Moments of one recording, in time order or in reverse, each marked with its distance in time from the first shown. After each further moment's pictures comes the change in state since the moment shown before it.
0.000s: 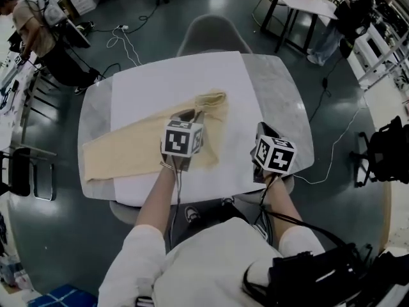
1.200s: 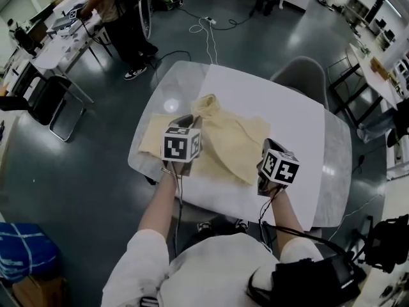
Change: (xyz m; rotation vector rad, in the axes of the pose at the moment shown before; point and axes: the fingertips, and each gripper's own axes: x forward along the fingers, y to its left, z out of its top) left arm -0.231 0.318 -0.102 -0.323 -0.159 0.394; right arm 0.074 0.349 -0.029 -0.235 0.100 0.313
